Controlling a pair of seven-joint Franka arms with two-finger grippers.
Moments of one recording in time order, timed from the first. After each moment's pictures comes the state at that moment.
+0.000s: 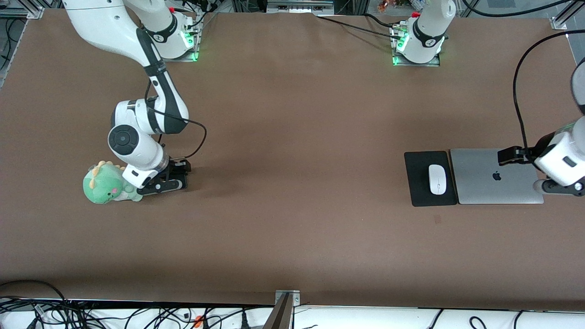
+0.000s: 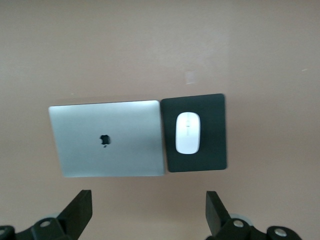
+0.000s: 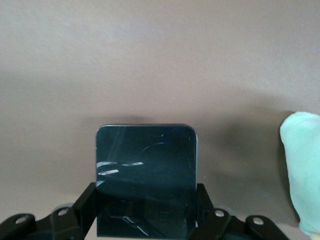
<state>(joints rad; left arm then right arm) 0.10 0.36 -0.09 -1.29 0.11 1.52 0.04 0.41 0.49 -0.23 -1.99 0.07 2.42 -0.05</state>
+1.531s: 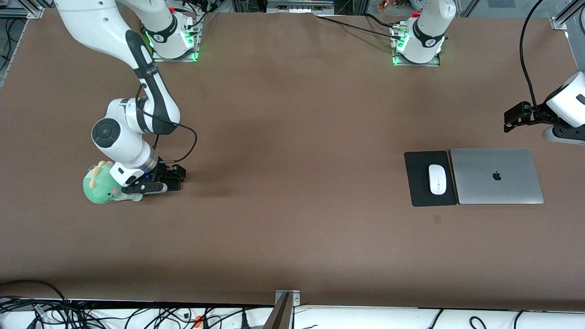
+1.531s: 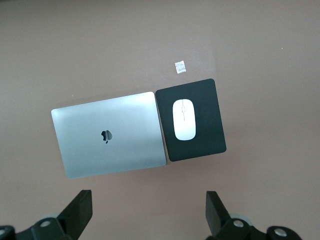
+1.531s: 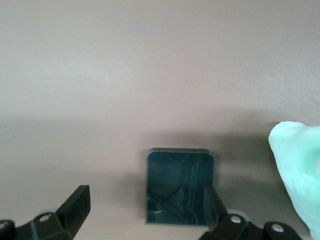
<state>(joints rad) -0.02 0.03 0.07 -1.68 0.07 1.70 0.18 0.37 0.42 -0.21 -1.99 0.18 2.46 -0.02</state>
